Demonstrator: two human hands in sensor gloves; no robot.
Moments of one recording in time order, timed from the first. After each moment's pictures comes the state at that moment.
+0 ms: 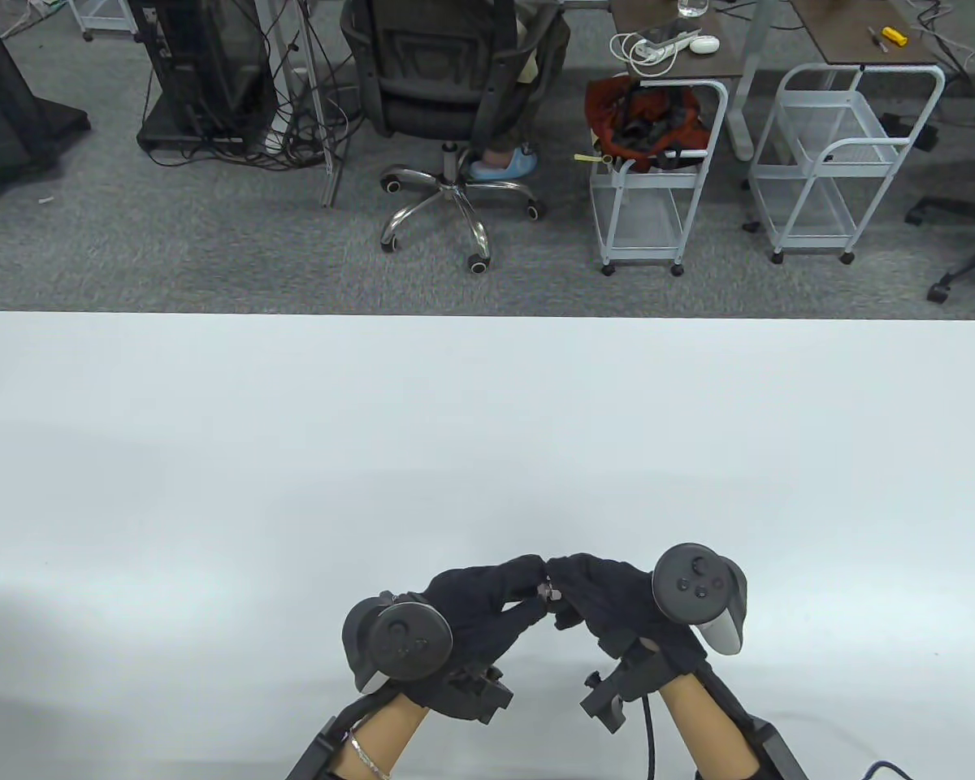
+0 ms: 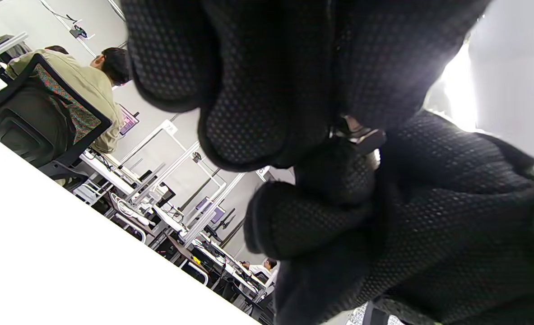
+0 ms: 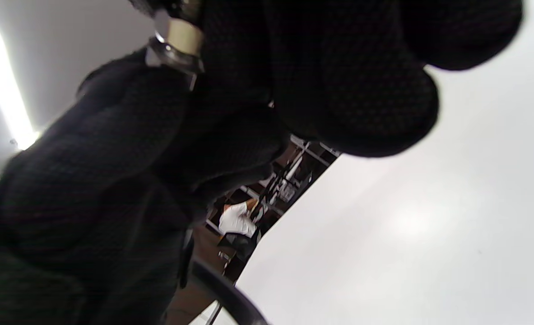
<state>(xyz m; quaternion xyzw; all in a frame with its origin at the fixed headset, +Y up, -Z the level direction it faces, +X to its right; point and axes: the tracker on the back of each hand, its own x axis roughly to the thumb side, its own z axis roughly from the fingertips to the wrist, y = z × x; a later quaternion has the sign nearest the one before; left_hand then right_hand) -0.089 -0.690 -0.249 0.17 -0.27 0.41 0.86 0.136 -0.691 -0.274 0.24 0.04 0.83 0.50</state>
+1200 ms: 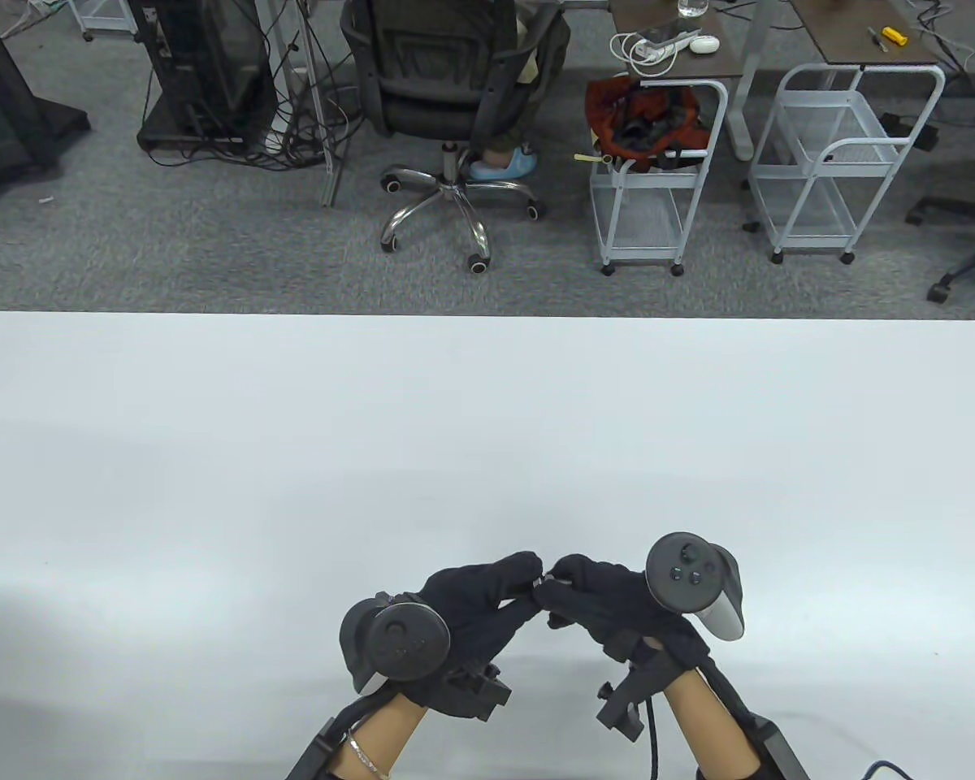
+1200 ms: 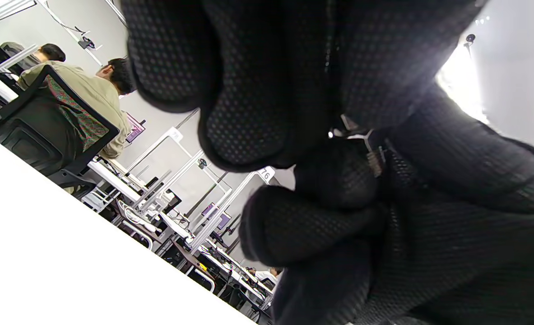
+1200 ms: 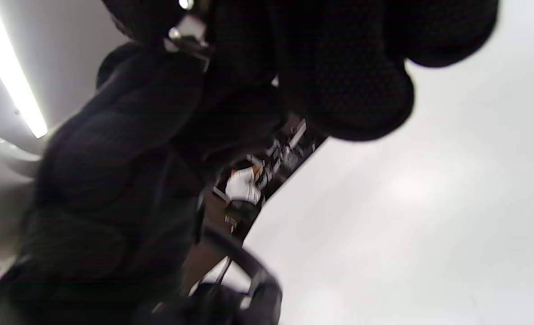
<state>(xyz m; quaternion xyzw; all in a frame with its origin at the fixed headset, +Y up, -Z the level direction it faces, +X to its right) -0.091 -0.689 -0.249 0.17 -0.26 0.41 0.86 0.132 -0.692 -0.275 0.25 0.03 0.84 0.49</state>
